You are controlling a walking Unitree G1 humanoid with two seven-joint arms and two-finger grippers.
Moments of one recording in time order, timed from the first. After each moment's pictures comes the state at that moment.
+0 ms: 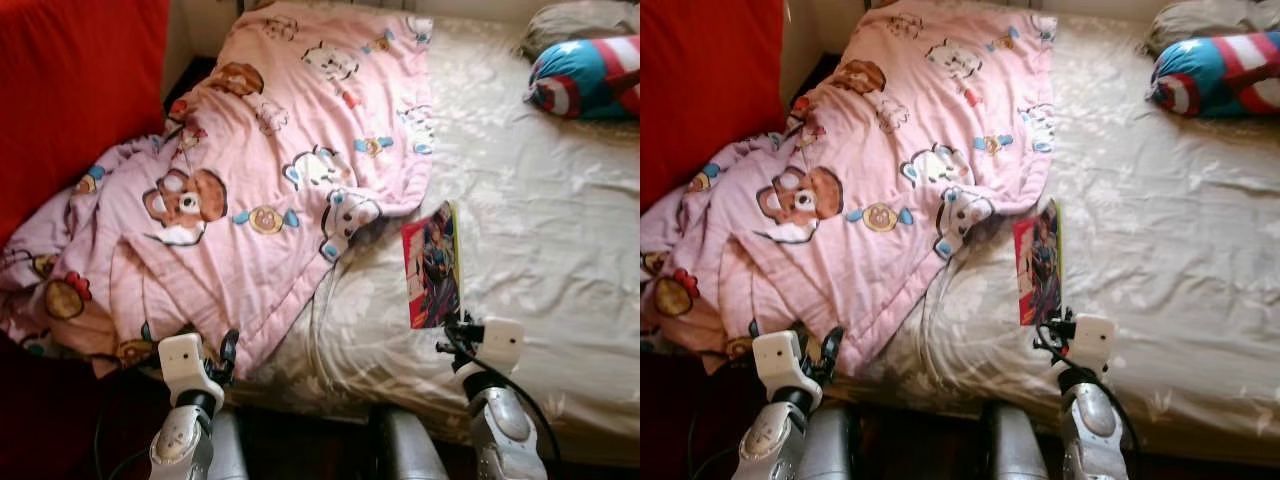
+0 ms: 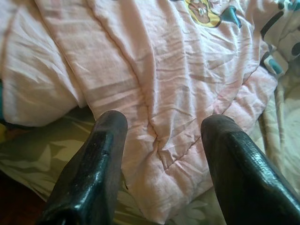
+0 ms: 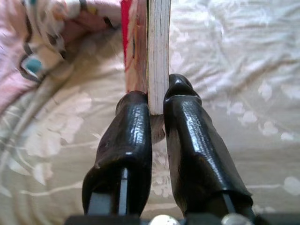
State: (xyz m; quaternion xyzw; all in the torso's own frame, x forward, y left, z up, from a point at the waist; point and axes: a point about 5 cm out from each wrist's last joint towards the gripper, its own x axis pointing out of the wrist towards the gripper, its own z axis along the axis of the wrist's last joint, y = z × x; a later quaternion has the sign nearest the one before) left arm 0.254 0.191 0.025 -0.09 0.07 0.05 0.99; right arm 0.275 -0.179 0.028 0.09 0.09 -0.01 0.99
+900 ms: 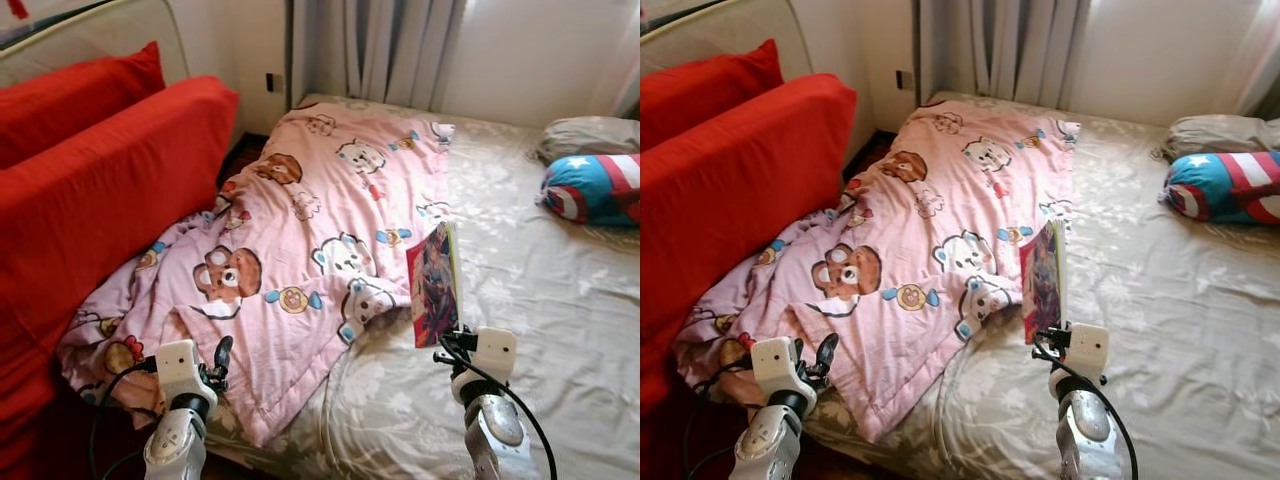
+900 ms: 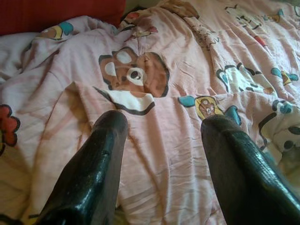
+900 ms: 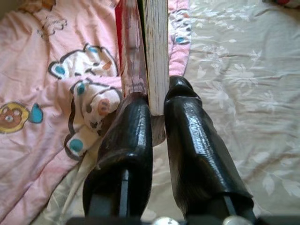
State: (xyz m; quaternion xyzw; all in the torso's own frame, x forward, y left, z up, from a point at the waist) left arm 0.258 0.204 0.013 -0.07 0.08 0.05 0.99; right arm 0.275 -0.184 0.016 0.08 0.13 -0.06 0.99
